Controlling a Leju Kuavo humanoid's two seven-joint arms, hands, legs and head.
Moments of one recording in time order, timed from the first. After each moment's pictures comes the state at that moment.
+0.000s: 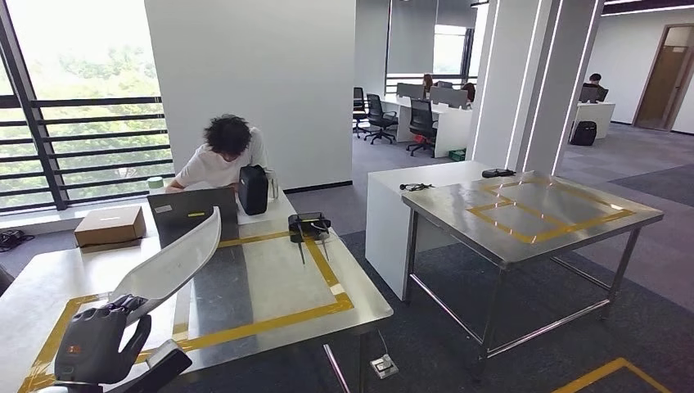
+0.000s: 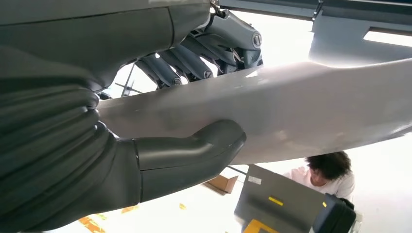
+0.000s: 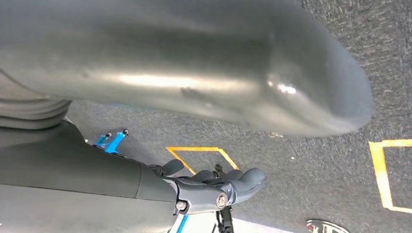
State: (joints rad) left arm -0.89 -0.02 -0.32 -0.56 -1.00 0.29 -0.45; right arm -0.06 0.06 -0.88 -0.18 1.14 -0.22 -0.11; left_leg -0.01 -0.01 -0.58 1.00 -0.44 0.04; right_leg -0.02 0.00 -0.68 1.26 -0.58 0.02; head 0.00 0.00
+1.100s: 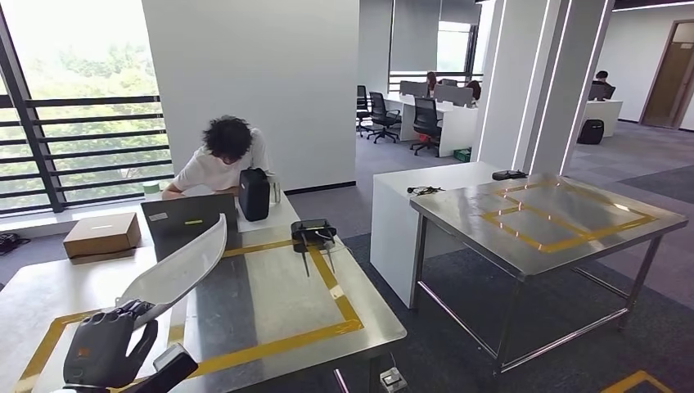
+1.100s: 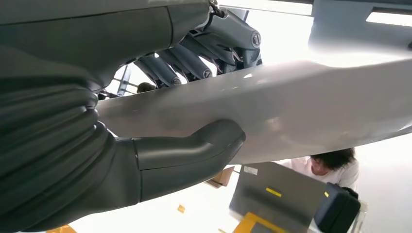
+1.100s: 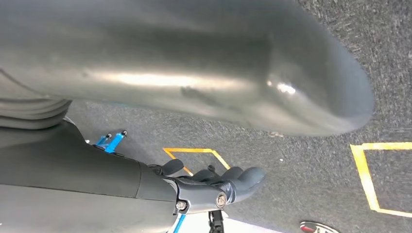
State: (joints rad) left arm -0.88 -0.04 -0.32 -0.54 -1.01 0.28 -0.45; right arm -0.05 0.06 -0.89 -0.18 1.14 -0.21 -0.11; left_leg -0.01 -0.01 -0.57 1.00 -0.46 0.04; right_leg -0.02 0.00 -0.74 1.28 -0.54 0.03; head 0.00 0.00
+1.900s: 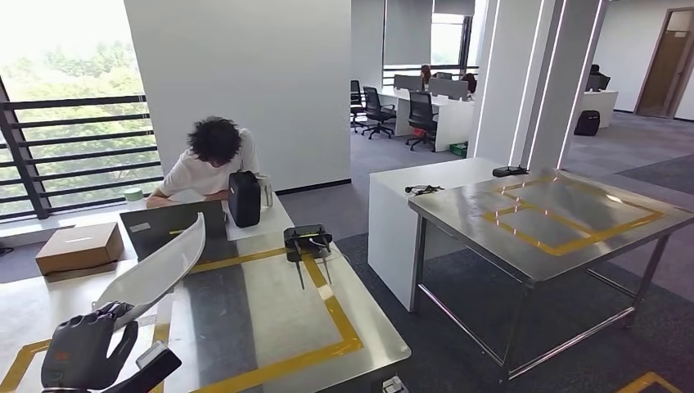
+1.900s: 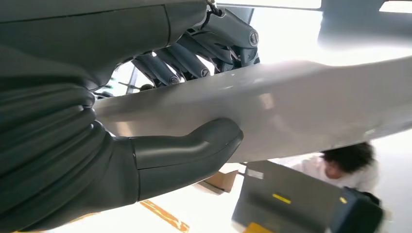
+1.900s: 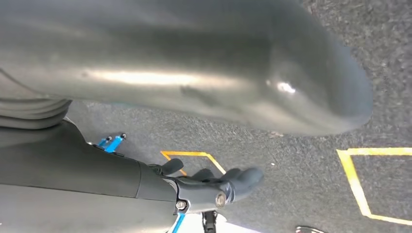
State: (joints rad) left arm -0.89 0.00 -0.31 -0.52 -1.01 0.30 -0.41; right arm -0.05 0.07 -0.90 -0.18 1.15 -0.22 -0.11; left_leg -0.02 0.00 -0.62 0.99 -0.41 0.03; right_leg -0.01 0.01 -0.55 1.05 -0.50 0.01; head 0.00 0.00
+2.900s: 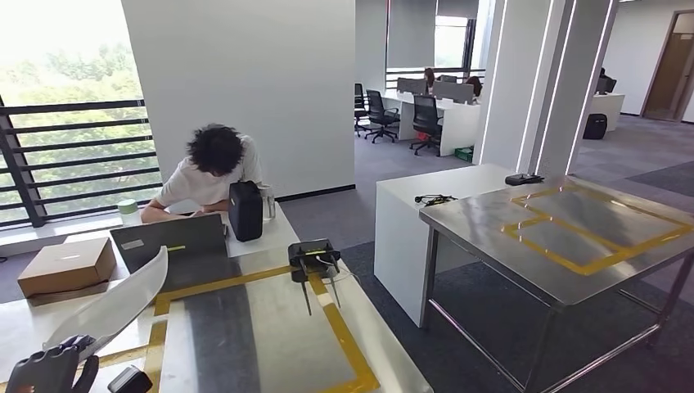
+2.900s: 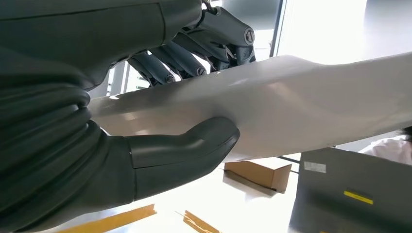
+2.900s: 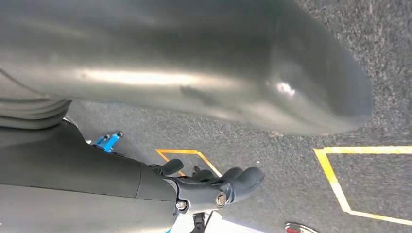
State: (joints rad) left arm -0.85 0.08 -0.28 -0.44 -1.11 0.33 -0.30; right arm -0.05 0.07 -0.93 -0.18 1.18 -0.21 -0.10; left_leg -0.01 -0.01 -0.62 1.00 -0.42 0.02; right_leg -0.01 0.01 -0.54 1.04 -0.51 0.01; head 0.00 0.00
